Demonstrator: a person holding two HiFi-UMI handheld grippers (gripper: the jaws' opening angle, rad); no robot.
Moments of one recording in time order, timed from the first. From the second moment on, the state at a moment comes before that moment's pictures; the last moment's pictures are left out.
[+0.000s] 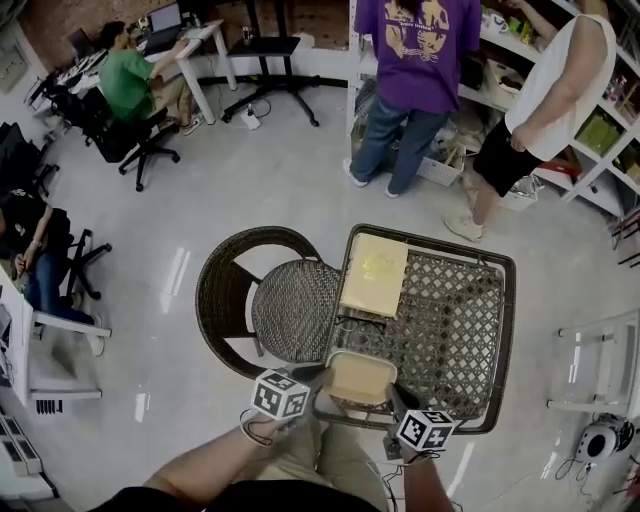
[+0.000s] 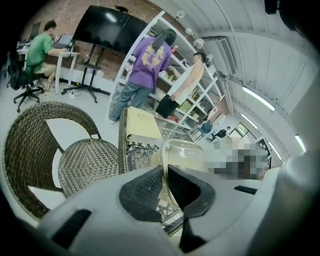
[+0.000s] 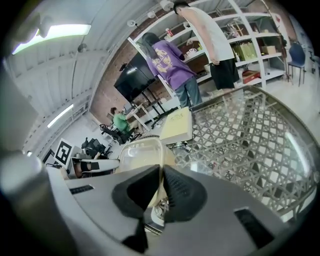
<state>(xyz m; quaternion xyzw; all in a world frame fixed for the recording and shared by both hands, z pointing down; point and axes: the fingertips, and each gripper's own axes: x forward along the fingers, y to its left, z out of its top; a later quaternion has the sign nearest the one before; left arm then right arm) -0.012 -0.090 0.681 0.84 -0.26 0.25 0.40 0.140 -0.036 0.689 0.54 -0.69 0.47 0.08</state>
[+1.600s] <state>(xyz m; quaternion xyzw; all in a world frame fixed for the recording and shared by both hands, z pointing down) -0.015 -0.127 0.356 0.94 -0.31 0.05 0.15 0.138 -0.068 0.371 0.58 -0.79 0.21 -0.04</state>
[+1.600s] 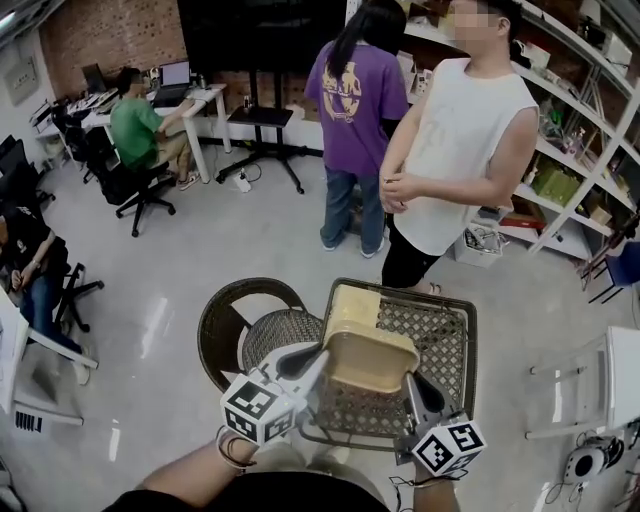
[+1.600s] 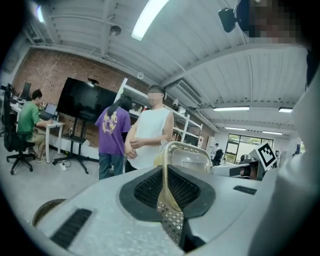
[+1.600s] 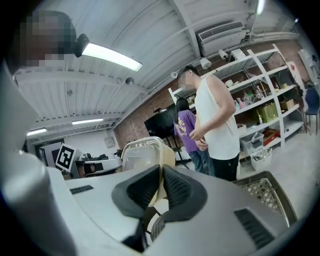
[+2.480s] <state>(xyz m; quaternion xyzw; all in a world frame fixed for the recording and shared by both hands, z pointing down) -0.018 -0.130 0.242 0.95 -0.32 -0.03 0.05 0.136 -0.076 0.251 0.57 -0.82 0.09 -0.06</state>
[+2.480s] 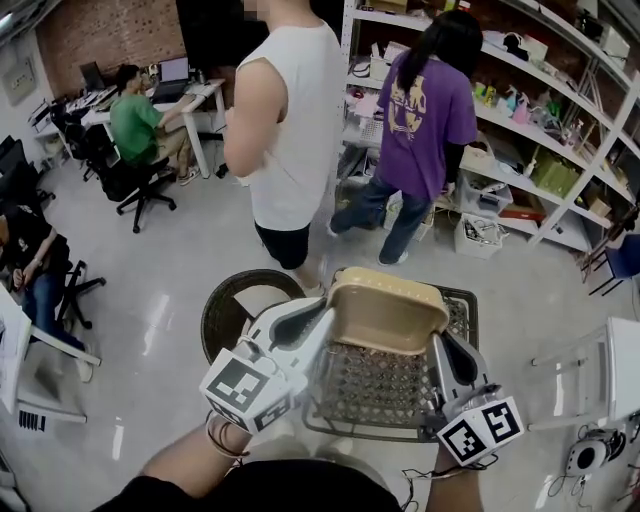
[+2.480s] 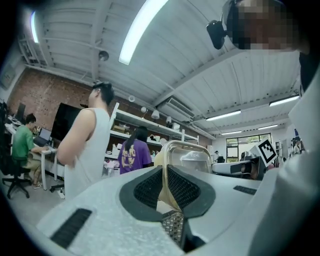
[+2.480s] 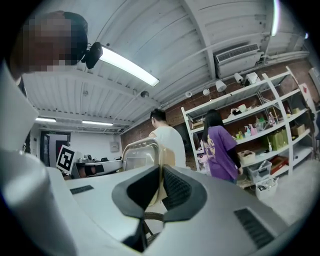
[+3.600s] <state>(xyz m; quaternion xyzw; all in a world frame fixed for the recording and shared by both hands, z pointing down) -0.017 -0.130 0.216 0.94 -0.35 -0.03 -0.01 0.137 -0.087 0.232 0.57 -0.82 0.05 -0.05</state>
